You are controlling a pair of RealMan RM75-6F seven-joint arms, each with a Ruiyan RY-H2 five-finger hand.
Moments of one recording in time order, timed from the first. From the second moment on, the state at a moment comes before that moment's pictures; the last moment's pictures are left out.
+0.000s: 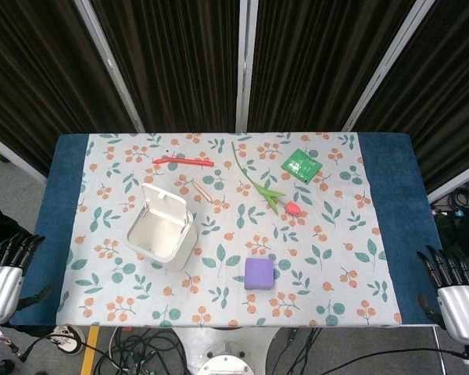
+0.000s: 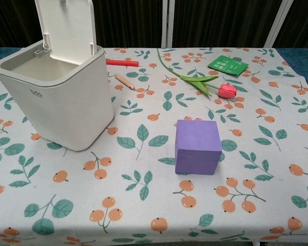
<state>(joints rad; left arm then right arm) -0.03 -1.12 0.01 -1.60 1.59 1.56 0.04 -0.02 -1.13 -0.04 -1.41 -1.68 1.61 0.02</state>
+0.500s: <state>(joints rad) -0.04 -1.11 0.01 -1.60 1.64 1.58 0.01 -0.01 -1.12 -0.04 -1.41 -1.67 1.59 0.03</state>
